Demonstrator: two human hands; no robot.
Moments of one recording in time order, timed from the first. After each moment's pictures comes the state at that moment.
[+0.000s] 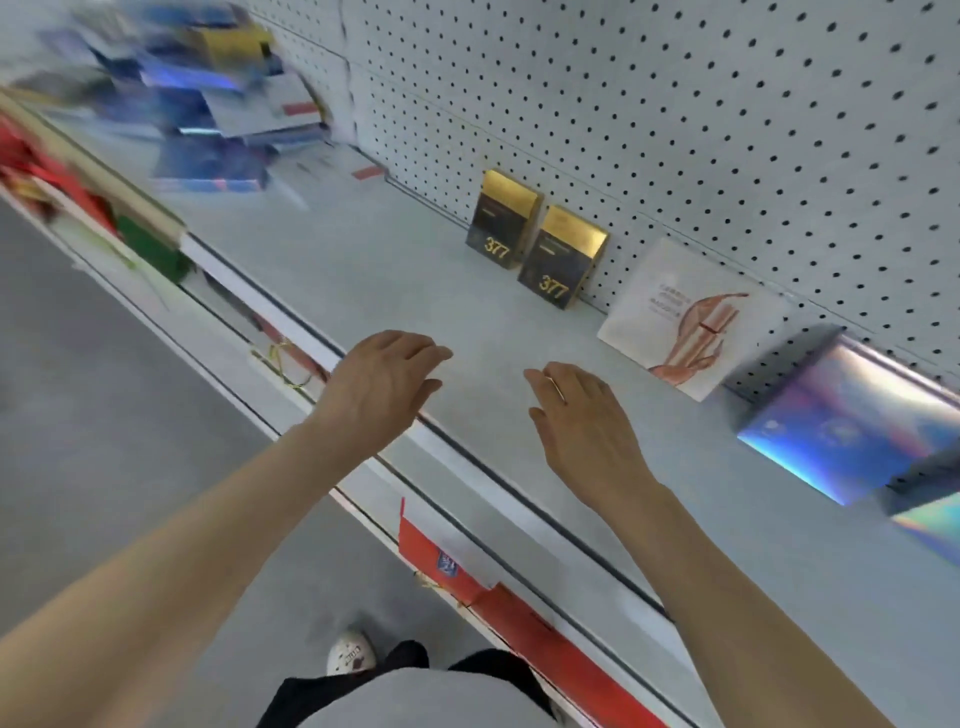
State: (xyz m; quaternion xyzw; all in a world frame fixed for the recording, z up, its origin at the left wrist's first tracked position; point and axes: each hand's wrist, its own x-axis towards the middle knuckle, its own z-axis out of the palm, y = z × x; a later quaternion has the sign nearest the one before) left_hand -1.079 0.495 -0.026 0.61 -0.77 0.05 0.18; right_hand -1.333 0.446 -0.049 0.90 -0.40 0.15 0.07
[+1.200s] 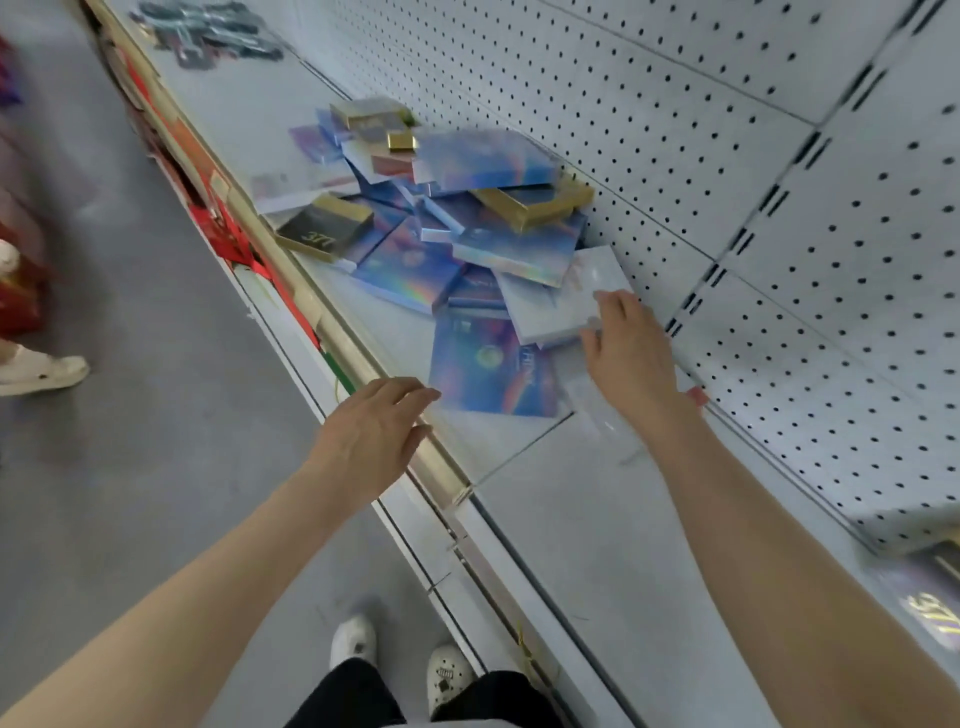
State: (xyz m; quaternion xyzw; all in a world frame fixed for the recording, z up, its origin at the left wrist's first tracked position) left_hand -0.565 0.322 -0.040 0.75 -0.65 0.01 0.14; right_hand -0.766 0.082 -0.031 0.88 -0.45 0.14 -0.01
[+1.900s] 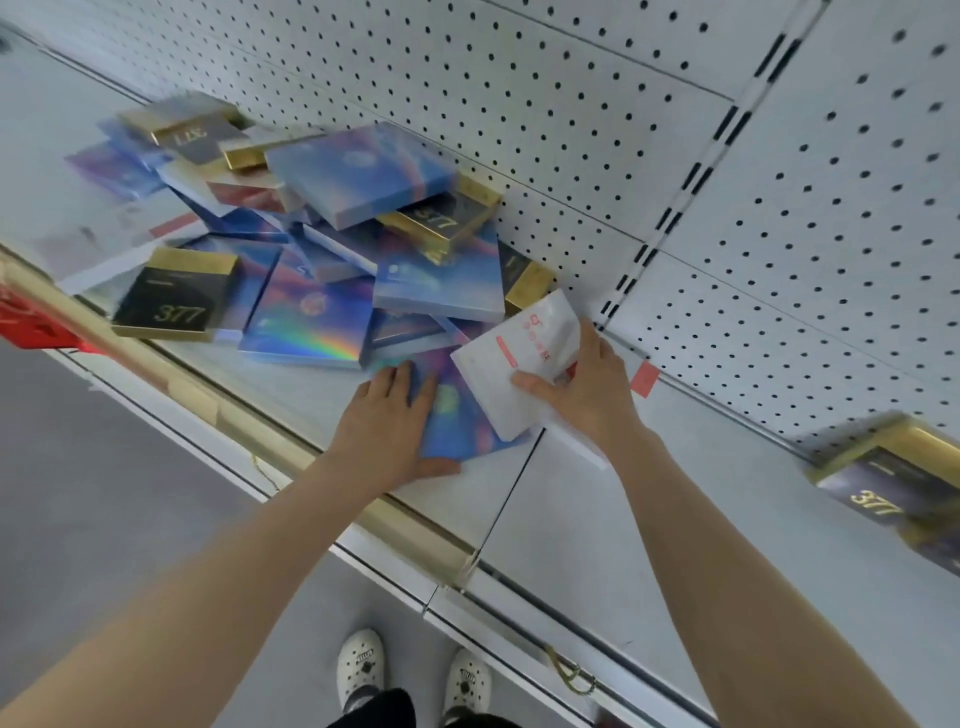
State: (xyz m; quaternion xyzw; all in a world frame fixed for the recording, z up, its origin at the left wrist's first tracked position) left_hand -0.520 0.184 -0.081 0.64 -0.77 -0.02 -0.06; right_hand -0.758 0.091 -0.059 0.68 -0.68 0.15 -0.24
